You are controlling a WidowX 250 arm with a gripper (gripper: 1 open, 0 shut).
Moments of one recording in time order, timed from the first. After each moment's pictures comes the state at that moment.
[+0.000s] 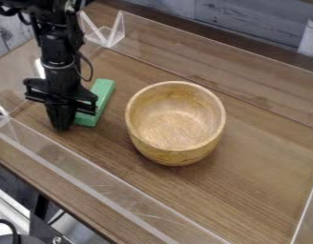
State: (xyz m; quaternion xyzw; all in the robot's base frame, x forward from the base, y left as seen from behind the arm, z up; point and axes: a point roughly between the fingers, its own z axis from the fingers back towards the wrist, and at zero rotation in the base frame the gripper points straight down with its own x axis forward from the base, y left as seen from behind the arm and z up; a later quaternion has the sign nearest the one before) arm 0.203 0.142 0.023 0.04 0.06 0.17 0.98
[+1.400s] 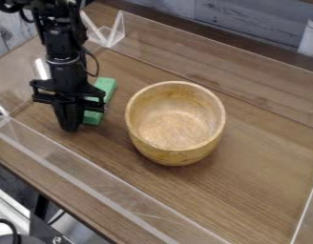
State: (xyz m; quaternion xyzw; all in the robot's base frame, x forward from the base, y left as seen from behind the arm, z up) arm 0.208 0.132 0.029 0.01 0.06 0.18 0.98
